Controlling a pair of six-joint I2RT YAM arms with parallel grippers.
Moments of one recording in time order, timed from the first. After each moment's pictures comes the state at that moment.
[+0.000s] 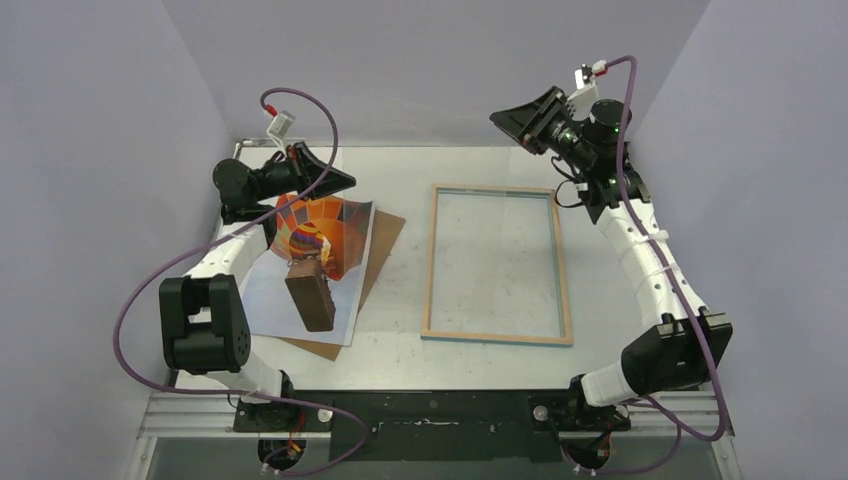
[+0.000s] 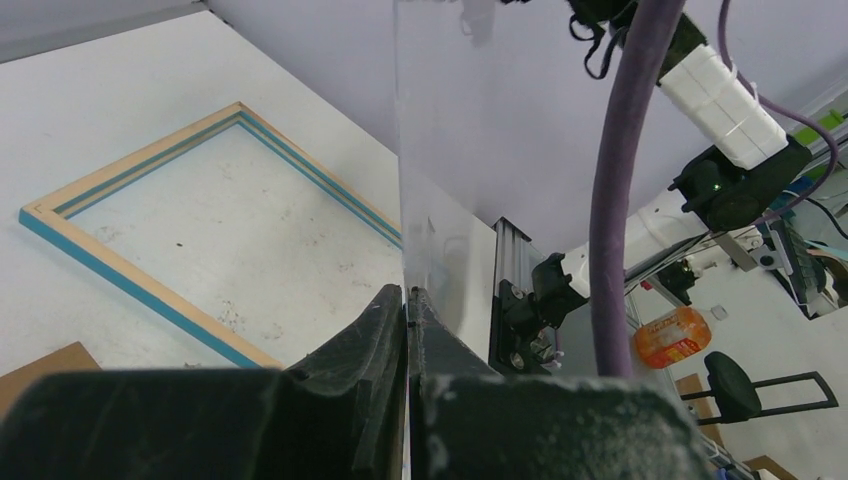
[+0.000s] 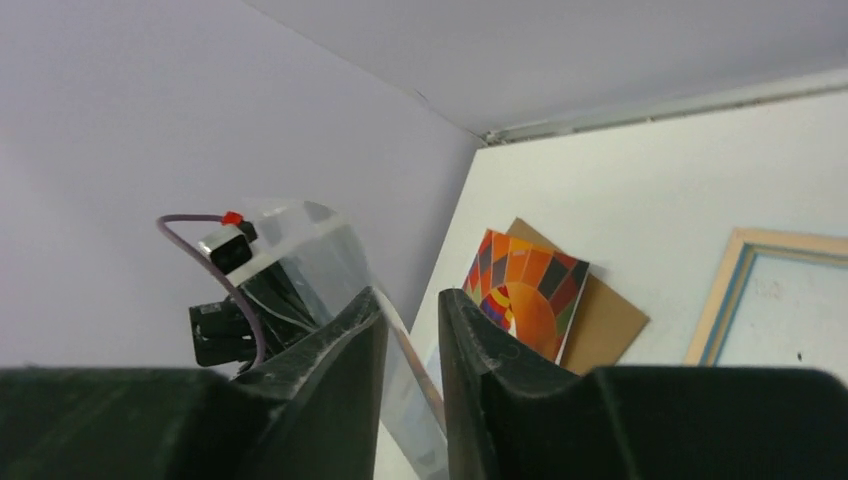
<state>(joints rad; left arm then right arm) 0.04 1.58 1.05 1.02 1.30 -1.14 0.20 1.46 1.53 -0.07 -0.53 0.92</state>
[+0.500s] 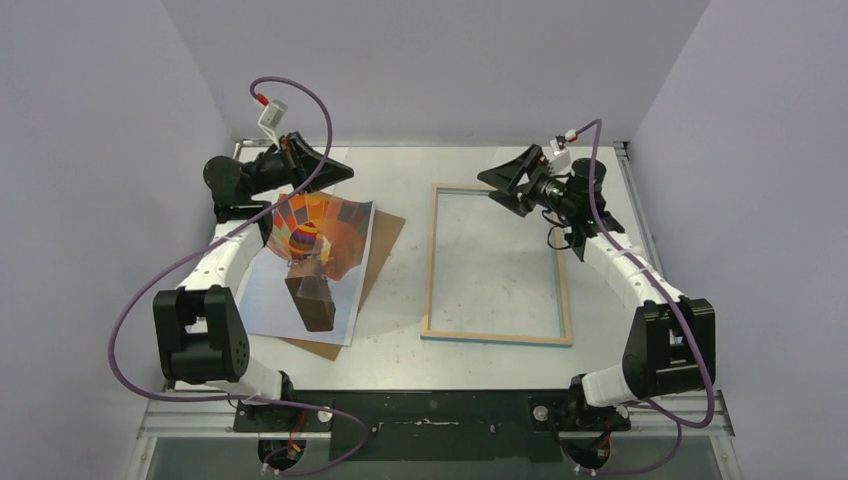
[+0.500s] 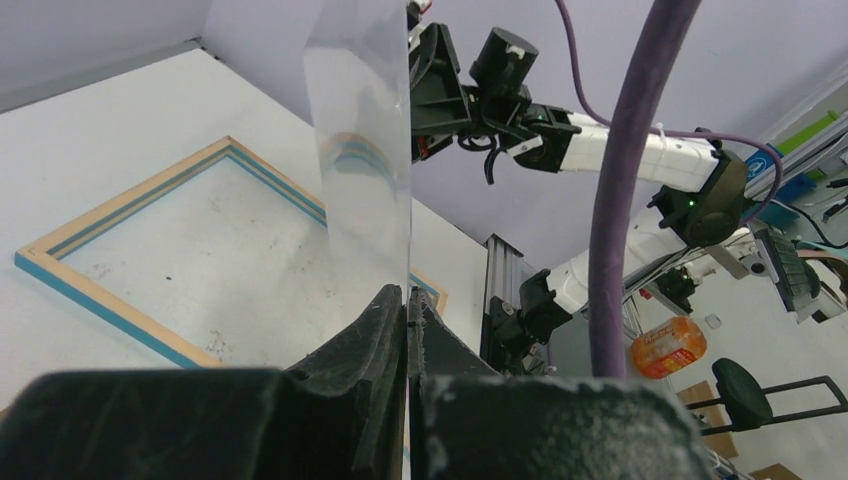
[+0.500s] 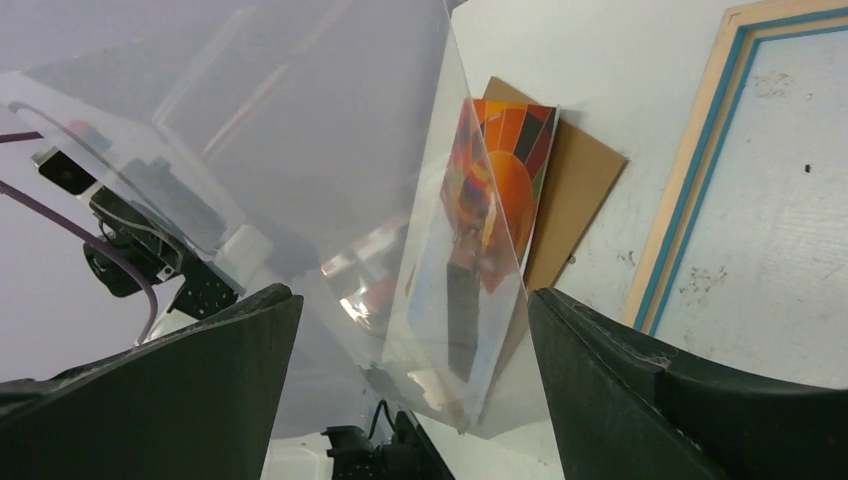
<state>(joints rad) 0.04 1.52 1.08 1.02 1.29 -1.20 0.13 1.43 1.01 0.22 -0.71 1.03</state>
